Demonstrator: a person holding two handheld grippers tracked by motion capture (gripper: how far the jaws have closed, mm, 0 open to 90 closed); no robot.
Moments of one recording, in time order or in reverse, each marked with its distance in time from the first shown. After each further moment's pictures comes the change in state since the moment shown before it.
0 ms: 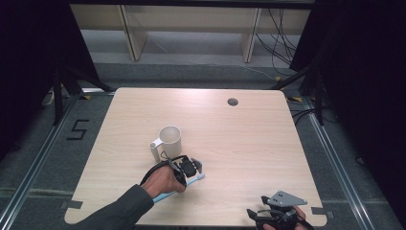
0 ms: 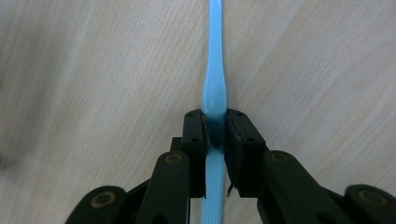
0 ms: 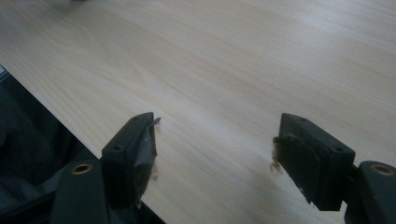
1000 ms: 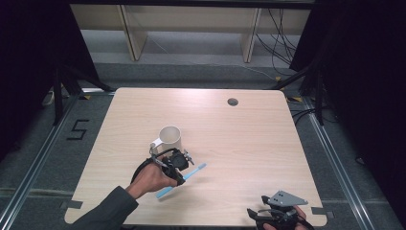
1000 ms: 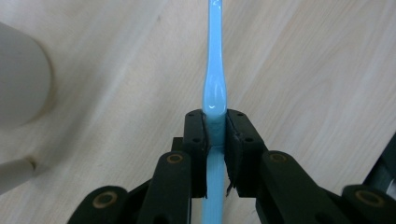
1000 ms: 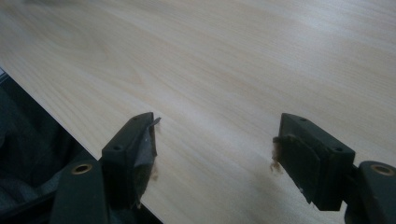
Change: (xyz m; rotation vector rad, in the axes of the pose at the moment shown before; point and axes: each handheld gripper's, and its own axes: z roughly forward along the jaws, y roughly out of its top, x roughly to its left) left arm 0.015 -0.029 -0.038 -0.310 -0.068 -0.051; right arm -0.001 0.000 0.001 -0.011 0.019 0.009
